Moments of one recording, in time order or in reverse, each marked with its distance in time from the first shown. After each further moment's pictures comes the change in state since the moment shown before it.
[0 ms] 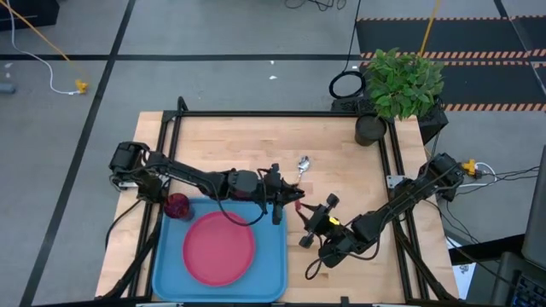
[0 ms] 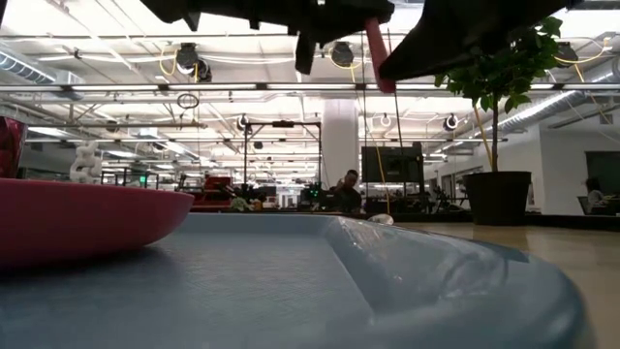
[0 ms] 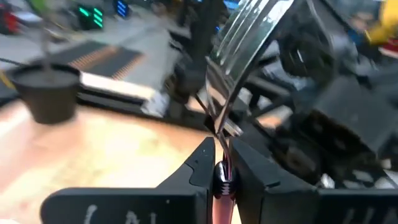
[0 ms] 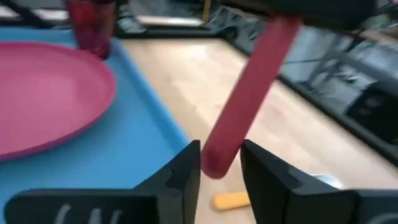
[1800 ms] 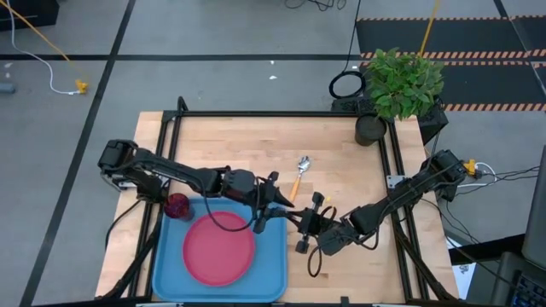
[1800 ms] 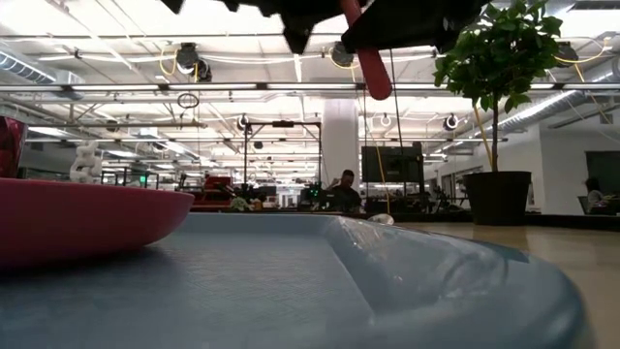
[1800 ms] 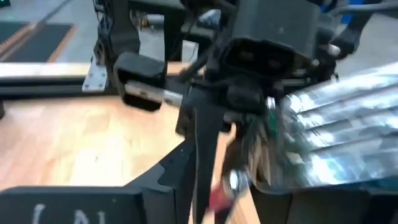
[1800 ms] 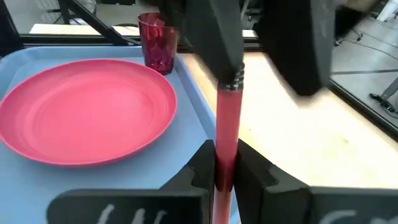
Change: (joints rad) left arm -0.014 -0.123 0.000 -0.269 0.242 0.176; right arm -0.055 -0.037 -0.001 0.259 -0.277 -0.262
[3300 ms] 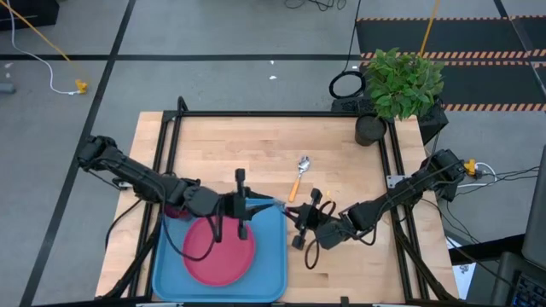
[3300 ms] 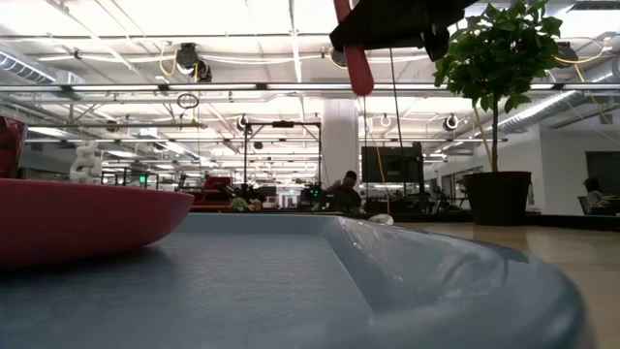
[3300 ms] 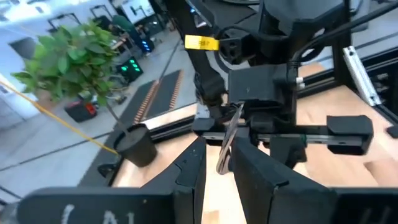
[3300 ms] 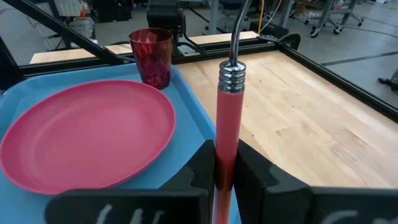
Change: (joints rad) left arm -0.257 -0.215 0.001 -0.121 -0.650 0.384; right arm -0.047 -0.001 0.000 0.041 -0.024 0.070
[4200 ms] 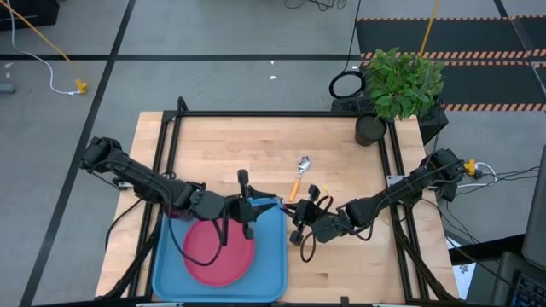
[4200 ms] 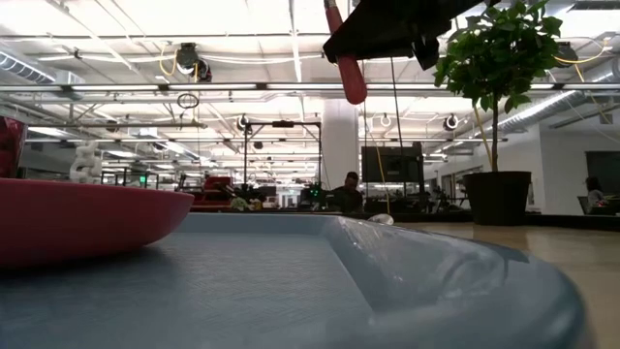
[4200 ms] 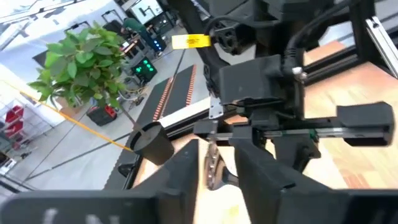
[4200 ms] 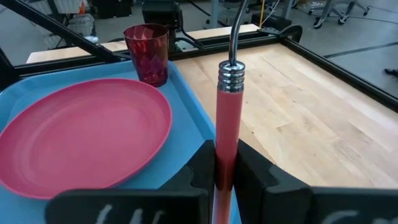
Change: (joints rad) left arm 0.001 0.054 0.000 0.031 -0.064 0.093; right arm -0.047 0.000 0.000 -0.003 -0.055 0.011
